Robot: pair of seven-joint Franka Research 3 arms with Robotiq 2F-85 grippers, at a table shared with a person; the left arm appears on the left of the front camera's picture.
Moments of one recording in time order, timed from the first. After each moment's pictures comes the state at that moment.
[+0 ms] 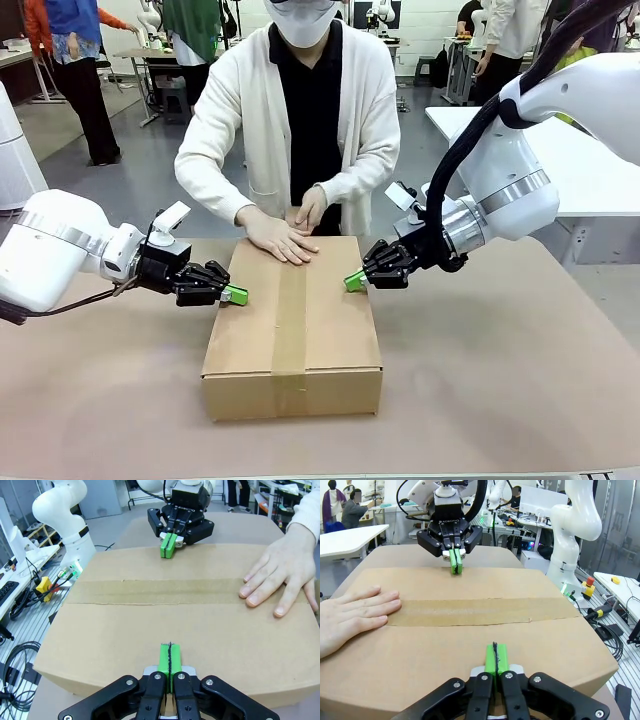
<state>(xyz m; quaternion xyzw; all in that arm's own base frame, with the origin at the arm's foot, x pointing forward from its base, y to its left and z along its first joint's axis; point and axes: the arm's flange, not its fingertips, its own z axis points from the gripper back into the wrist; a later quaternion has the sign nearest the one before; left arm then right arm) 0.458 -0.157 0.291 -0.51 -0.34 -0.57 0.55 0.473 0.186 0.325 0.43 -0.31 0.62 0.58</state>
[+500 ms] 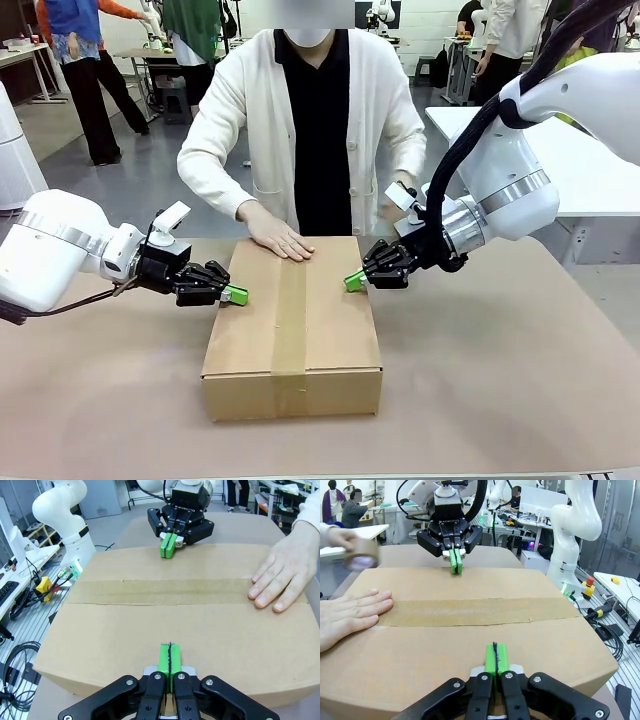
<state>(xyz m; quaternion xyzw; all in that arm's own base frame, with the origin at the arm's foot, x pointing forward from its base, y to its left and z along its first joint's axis) 0.458 -0.157 0.291 -0.51 -0.34 -0.57 0.55 0.473 0.186 0.325 0.43 -0.31 0.62 0.58</state>
